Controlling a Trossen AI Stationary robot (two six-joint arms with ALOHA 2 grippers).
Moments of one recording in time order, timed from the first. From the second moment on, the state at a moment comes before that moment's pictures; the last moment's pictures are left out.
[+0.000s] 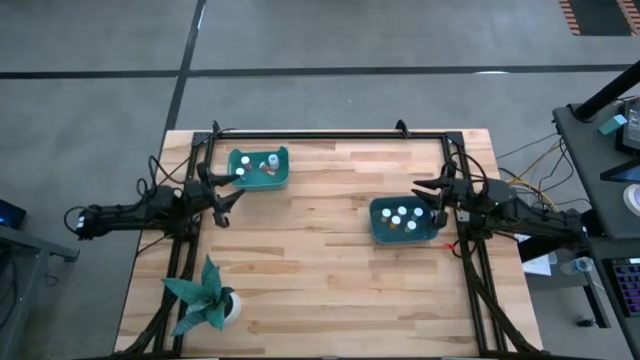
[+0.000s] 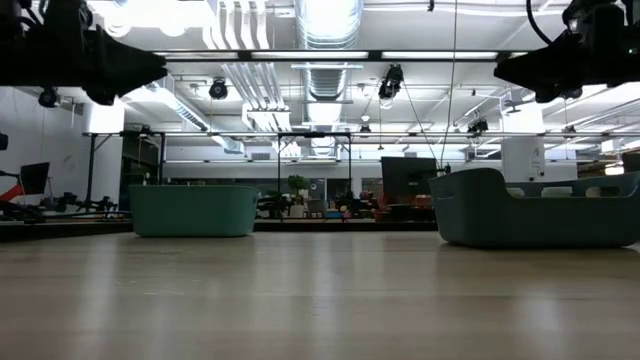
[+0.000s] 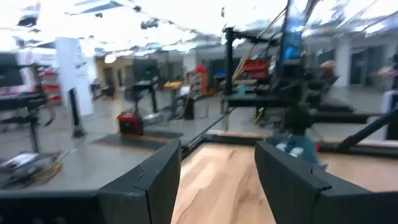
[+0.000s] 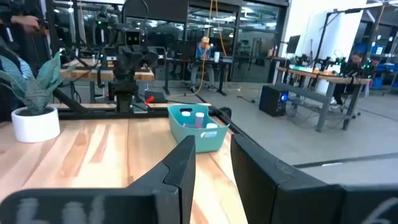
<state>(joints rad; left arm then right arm) 0.02 0.02 0.10 0.10 -0.36 0.12 -0.20 0.07 0.16 -0.04 0.05 -0.11</state>
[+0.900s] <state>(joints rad) 0.02 0.03 0.01 0.07 -0.33 0.06 -0.21 0.02 0.01 0.05 0.09 -0.01</state>
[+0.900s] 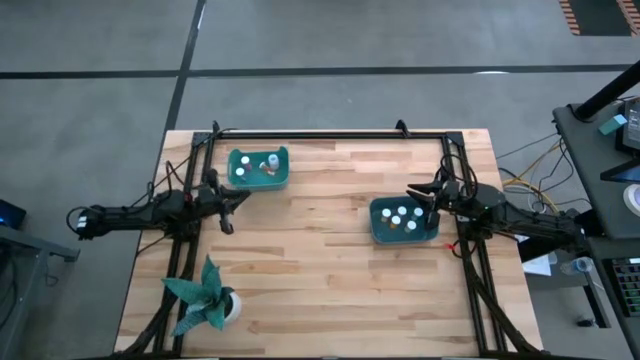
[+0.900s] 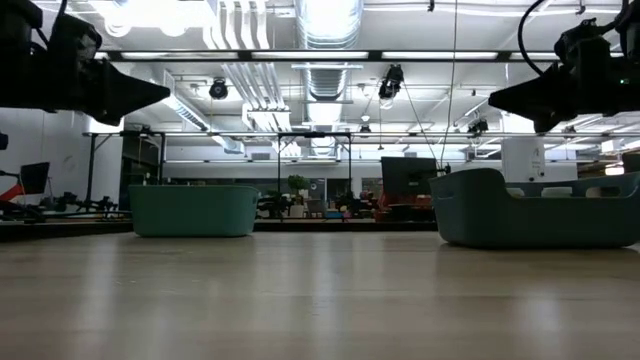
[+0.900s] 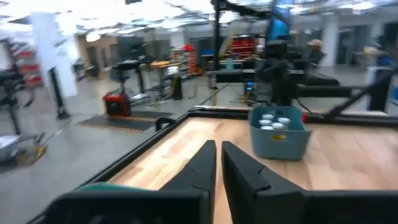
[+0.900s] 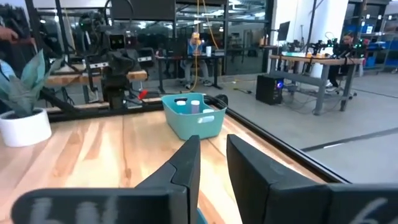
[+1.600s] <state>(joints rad) 0.02 0.05 0.01 0.07 -0.35 0.17 -0.21 0.03 0.01 0.03 0.09 0.08</state>
